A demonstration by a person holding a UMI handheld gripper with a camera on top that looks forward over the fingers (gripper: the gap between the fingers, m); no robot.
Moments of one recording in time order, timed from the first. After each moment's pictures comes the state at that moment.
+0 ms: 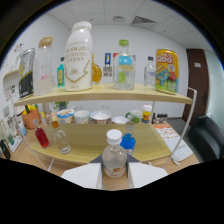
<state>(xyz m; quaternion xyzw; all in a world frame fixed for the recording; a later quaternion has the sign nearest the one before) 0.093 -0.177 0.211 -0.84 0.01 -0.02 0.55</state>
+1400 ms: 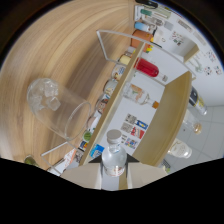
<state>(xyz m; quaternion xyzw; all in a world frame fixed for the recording) 0.095 -0.181 0.213 -0.40 -0.62 -0.58 0.34</state>
